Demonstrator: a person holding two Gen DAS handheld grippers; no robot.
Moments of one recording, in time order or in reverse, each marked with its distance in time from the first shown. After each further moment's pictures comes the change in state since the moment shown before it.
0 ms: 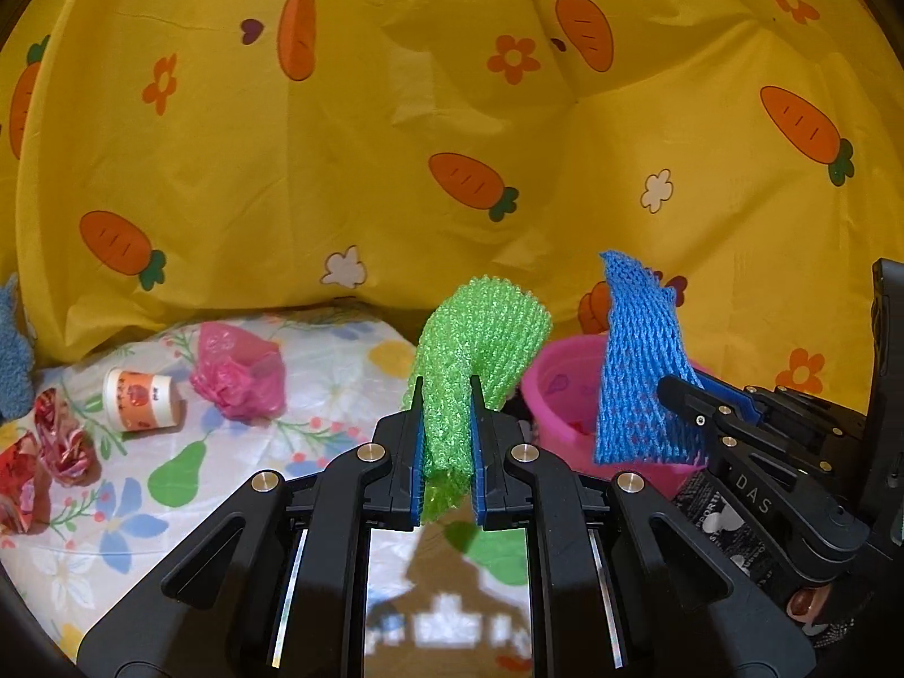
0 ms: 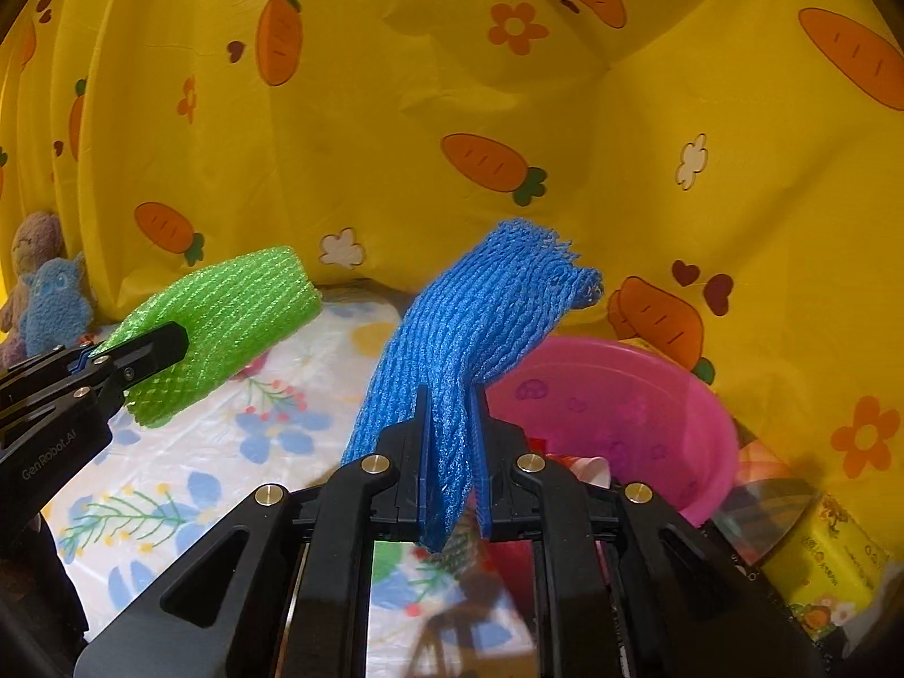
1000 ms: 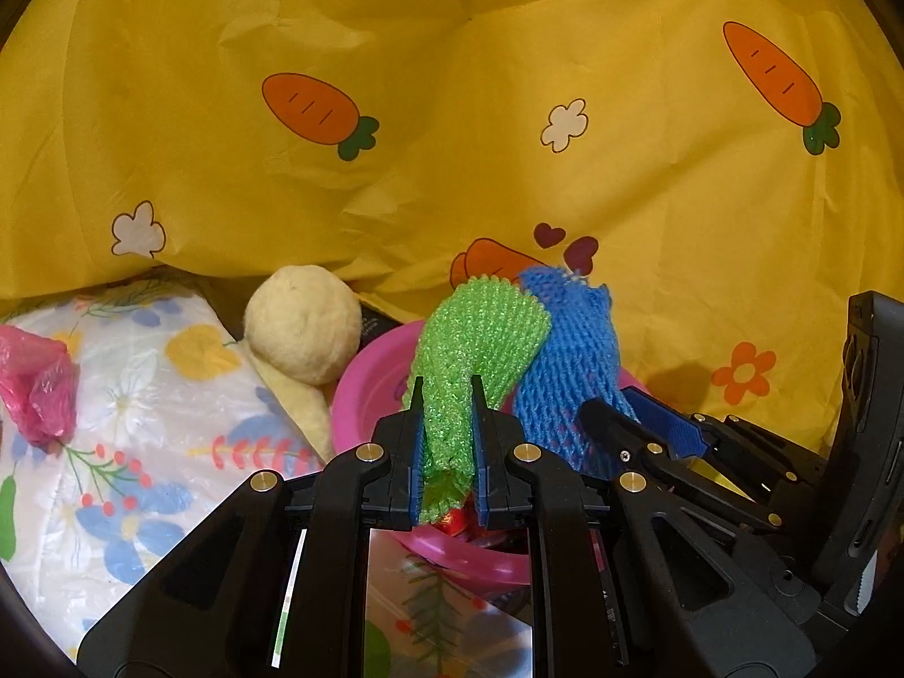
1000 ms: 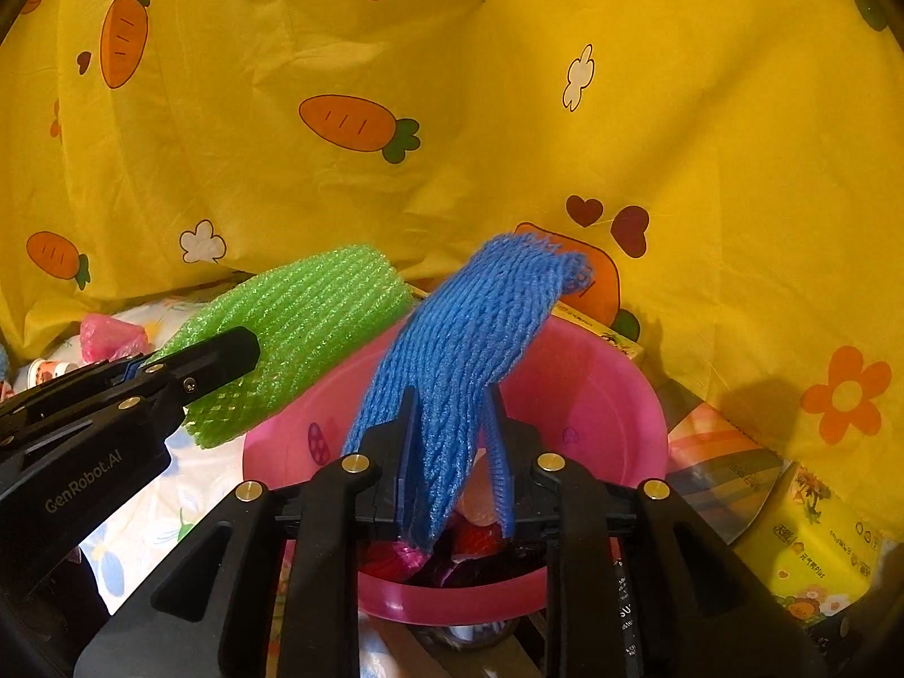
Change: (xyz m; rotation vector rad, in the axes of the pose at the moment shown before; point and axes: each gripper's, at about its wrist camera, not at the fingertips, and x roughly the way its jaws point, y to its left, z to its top) left arm 0.123 -0.073 0.009 -0.005 0.152 -0.306; right arm 0.053 -0.078 -0.005 0.130 0.088 -0.149
